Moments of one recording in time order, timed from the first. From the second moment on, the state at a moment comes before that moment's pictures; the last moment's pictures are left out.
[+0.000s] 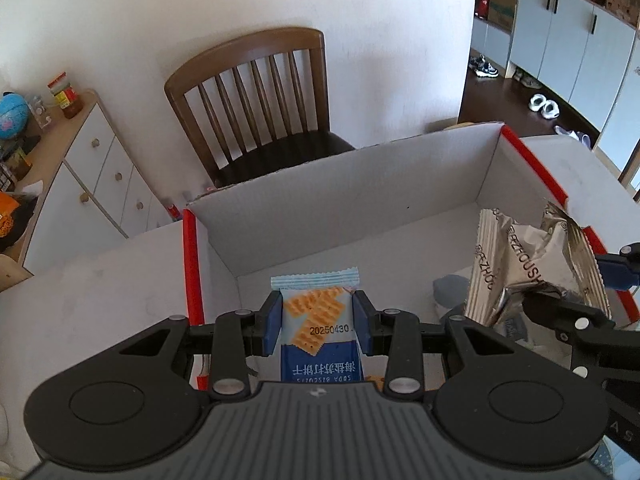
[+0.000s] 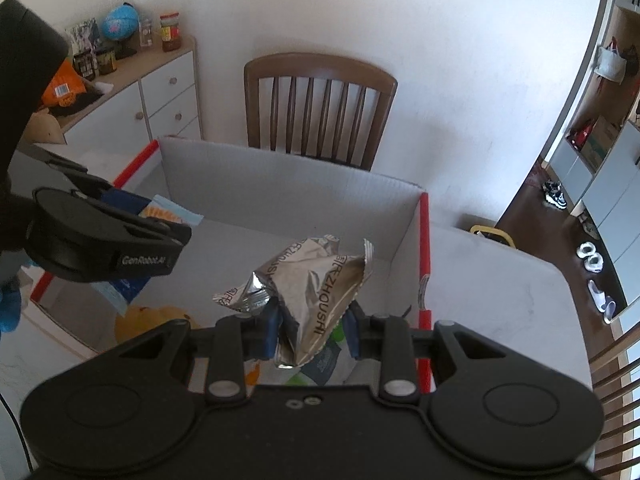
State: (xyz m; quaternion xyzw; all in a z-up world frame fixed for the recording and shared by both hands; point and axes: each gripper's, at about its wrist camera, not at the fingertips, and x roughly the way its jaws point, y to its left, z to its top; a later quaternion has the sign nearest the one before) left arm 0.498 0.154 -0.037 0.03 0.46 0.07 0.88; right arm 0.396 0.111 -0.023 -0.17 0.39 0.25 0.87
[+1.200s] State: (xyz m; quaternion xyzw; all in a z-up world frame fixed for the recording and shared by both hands) left arm 0.552 0.146 -0.088 0.10 0.54 0.04 0.83; right arm 0.395 0.132 -0.062 -0.22 0.44 0.30 0.82
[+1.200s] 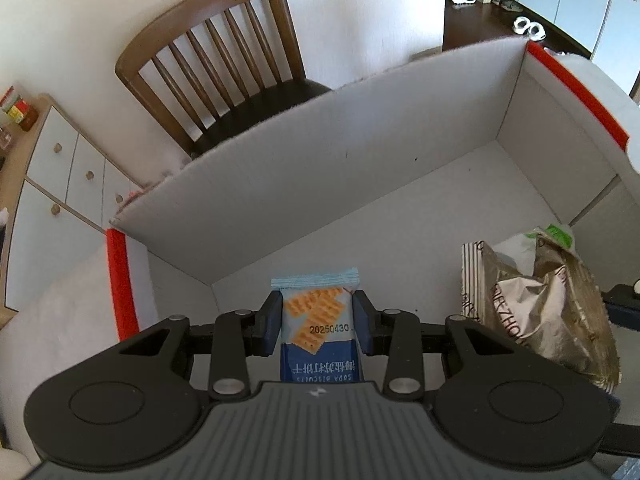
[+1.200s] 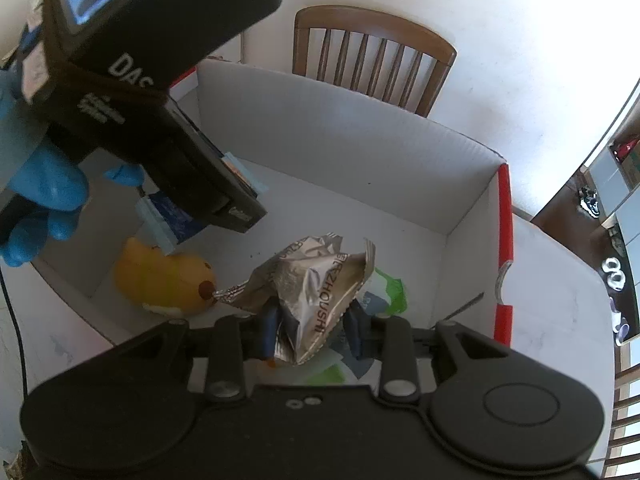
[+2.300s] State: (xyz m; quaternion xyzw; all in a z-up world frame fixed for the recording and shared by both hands) left arm 0.557 0.149 -0.092 0.05 0.56 0.02 0.82; right arm 0.407 0.127 -0.057 -0.20 0.44 0.29 0.82
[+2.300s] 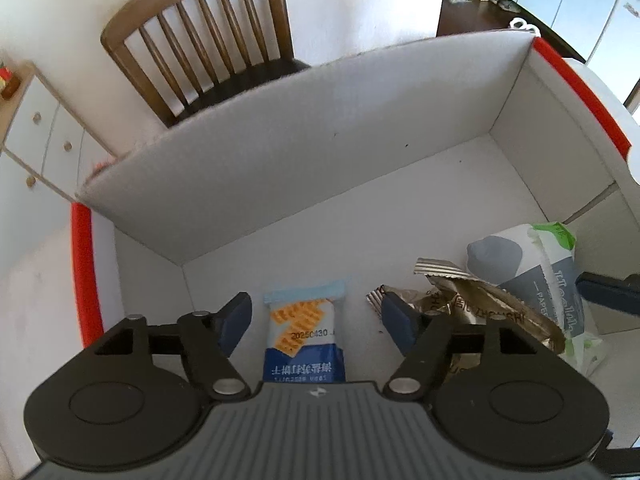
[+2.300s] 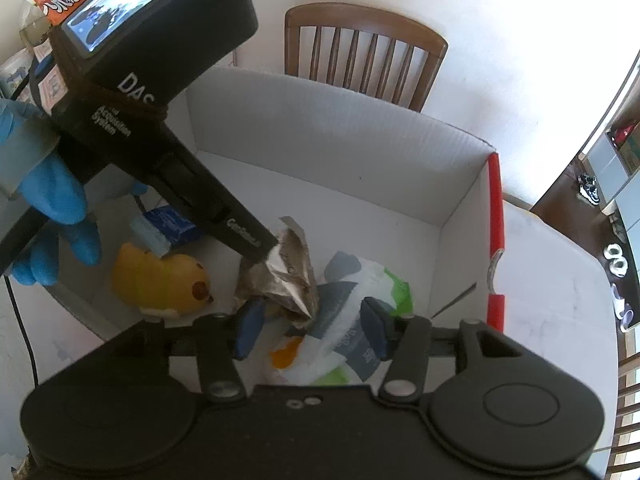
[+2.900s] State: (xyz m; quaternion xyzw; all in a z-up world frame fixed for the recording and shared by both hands) left arm 0.539 0.143 -0.054 0.04 0.54 0.02 0.84; right arm 0.390 0.115 -0.025 -0.18 0.42 0.30 0.84
